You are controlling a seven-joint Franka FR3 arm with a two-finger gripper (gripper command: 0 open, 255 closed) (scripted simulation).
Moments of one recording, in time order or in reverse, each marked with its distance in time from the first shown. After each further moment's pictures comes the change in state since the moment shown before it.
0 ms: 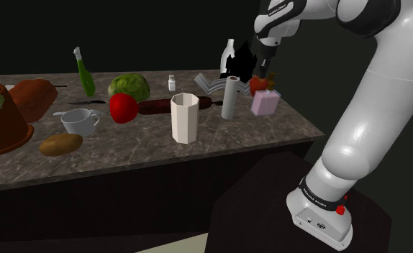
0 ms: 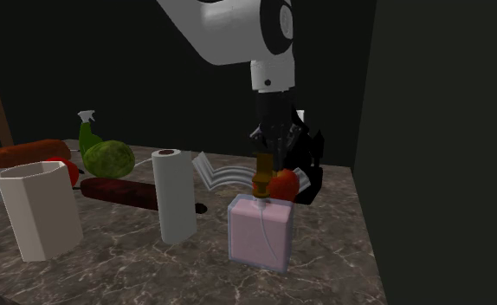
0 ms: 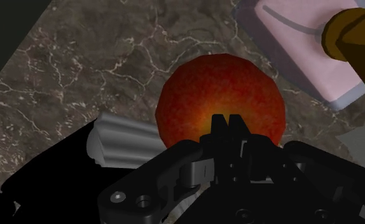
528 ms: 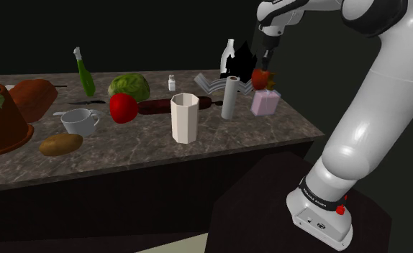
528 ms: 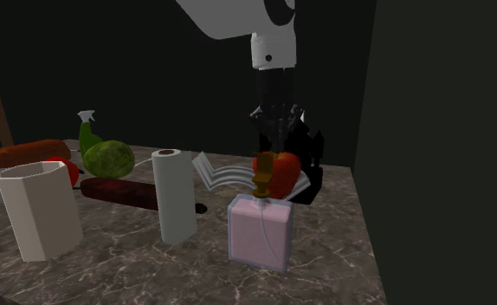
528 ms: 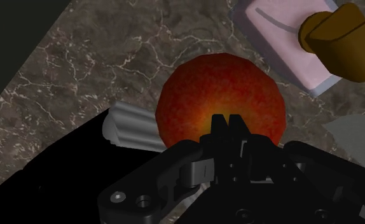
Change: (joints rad) arm 0.003 -0.027 -0.001 0.081 -0.013 -0.105 0.003
